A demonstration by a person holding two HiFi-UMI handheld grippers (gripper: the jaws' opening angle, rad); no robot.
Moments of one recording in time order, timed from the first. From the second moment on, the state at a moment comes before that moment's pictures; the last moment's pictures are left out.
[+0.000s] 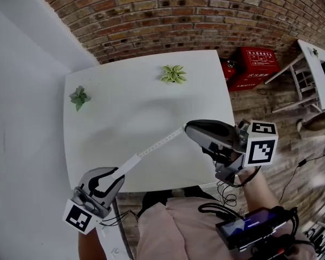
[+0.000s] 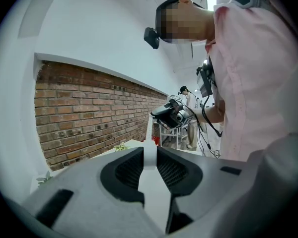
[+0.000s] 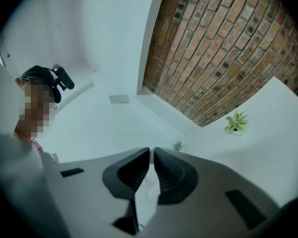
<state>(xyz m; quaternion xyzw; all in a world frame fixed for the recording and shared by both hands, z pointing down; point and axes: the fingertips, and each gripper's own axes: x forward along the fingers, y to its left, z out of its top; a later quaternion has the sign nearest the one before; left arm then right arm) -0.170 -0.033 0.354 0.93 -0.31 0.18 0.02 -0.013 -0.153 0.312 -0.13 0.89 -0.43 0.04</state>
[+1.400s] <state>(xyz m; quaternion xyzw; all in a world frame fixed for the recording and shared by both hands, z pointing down) -0.179 -0.027 0.360 0.93 -0.31 0.19 0.03 -0.003 -0.157 0.305 -0.14 0.90 -0.42 0.05</state>
